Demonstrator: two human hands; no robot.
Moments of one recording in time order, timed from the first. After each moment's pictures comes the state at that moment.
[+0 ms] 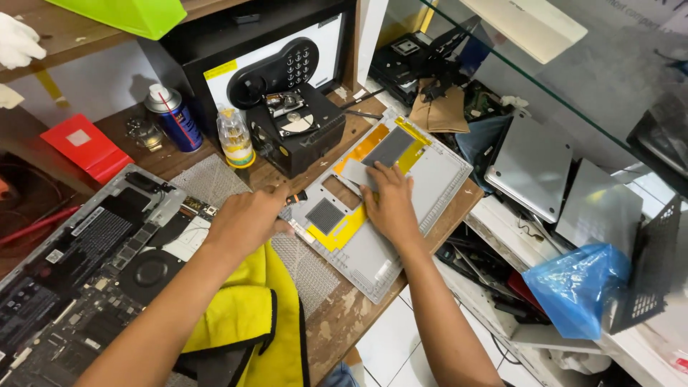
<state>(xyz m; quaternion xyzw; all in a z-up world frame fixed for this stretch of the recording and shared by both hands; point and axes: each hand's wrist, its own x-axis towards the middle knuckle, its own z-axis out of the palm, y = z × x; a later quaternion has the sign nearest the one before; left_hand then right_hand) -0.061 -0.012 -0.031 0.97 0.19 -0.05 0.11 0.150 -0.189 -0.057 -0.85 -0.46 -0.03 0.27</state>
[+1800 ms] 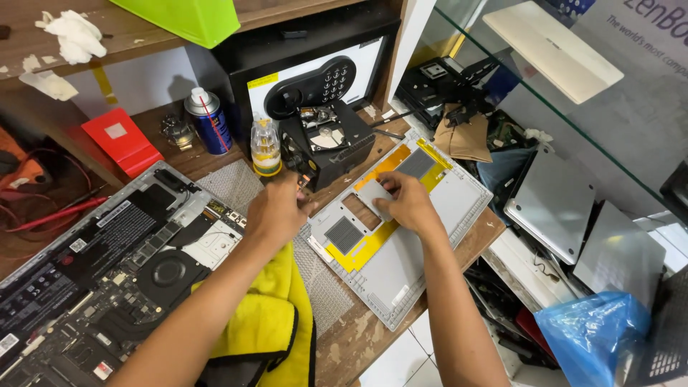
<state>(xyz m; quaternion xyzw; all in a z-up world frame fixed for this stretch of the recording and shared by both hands) -0.036 -0.013 -0.004 0.86 0.40 0.07 0.32 0.189 -0.144 -0.034 -0.84 -0.39 0.20 0.32</state>
